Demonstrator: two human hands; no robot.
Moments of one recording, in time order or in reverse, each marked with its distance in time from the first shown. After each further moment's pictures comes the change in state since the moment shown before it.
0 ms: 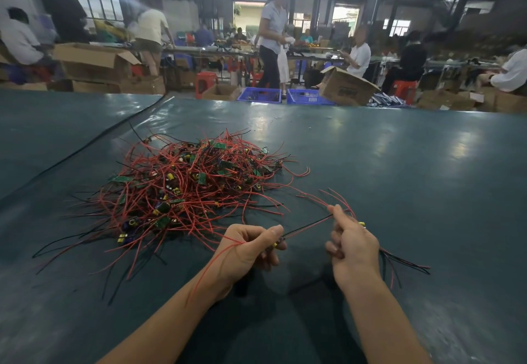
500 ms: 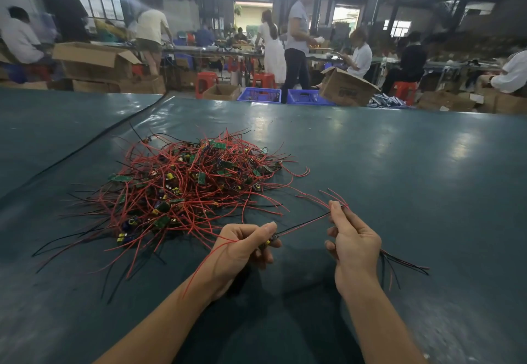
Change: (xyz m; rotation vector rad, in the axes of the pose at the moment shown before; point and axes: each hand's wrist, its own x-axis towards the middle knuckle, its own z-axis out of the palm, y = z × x) left_hand 0.001 -0.003 -0.004 -0.062 0.020 -0.023; right_hand -0.011 -0.001 0.000 -0.113 -0.009 -0.206
